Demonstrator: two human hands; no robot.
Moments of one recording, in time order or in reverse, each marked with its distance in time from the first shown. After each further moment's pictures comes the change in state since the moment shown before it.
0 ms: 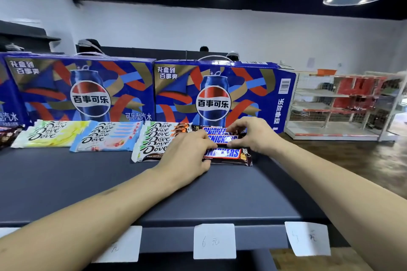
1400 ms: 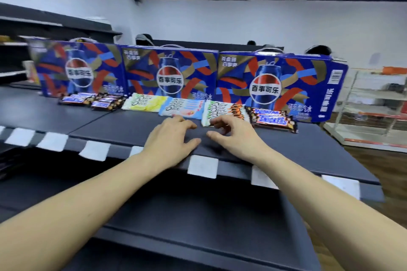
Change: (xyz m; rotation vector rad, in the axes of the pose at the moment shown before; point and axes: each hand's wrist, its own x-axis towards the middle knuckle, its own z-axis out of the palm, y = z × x) left_hand -0.161 -0.038 -0.096 0.112 0.015 -0.418; right_hand -0.099 -0.178 0.078 0.265 -0.032 -0.247
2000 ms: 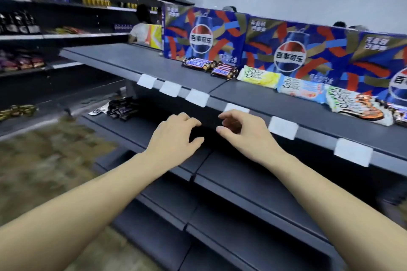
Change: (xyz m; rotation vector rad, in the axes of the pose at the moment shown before) left_hand -0.195 -0.220 -0.072 0.081 0.006 -0.291; right_hand -0.012 -0.194 0.215 0.092 -0.161 -0.145
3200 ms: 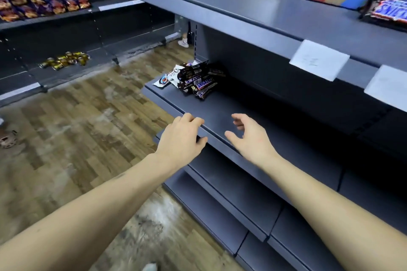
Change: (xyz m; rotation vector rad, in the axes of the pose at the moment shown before) left_hand 0.045 -0.376 0.102 0.038 -0.220 -0.289; right_hand 0.202 -0.009 0.391 0.085 -0.294 0.228
